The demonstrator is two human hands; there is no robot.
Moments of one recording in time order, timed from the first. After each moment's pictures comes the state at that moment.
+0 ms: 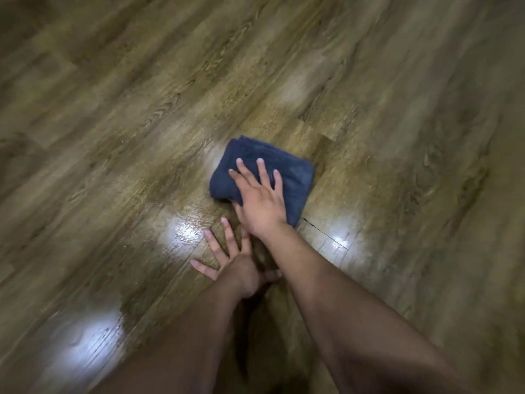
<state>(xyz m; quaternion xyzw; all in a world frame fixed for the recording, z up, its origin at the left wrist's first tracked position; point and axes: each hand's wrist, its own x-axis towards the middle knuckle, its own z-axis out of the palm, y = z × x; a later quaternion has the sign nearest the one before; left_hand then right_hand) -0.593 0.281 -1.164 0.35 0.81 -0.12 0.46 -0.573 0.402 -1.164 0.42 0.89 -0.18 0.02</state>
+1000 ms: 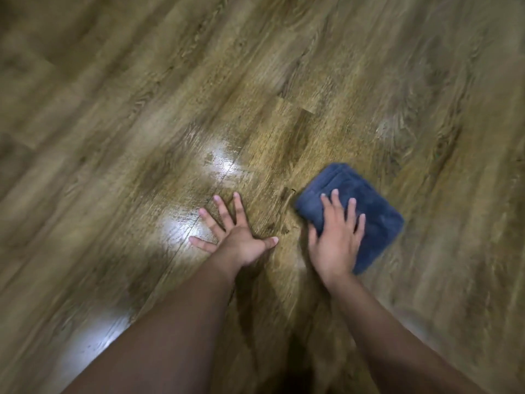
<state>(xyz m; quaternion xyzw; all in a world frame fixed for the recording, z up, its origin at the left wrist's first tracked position) -0.589 0.278 -1.136 0.37 0.79 -0.07 0.49 -0.400 0.315 -1.162 0.67 0.73 -0.13 -0.07</state>
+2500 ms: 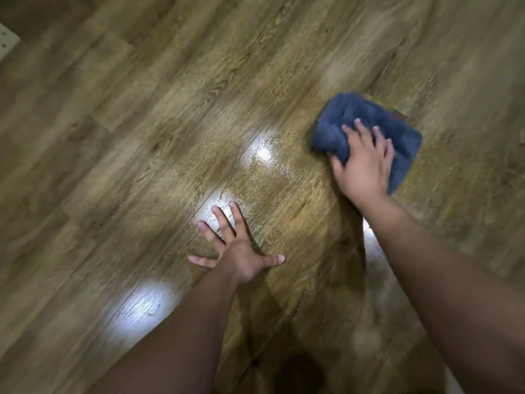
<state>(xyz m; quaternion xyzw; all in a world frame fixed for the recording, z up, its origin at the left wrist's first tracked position) -0.698 0.224 -1.133 0.28 0.82 -0.03 0.50 -0.545 0.445 -1.166 0.58 0.80 -0.13 -0.06</state>
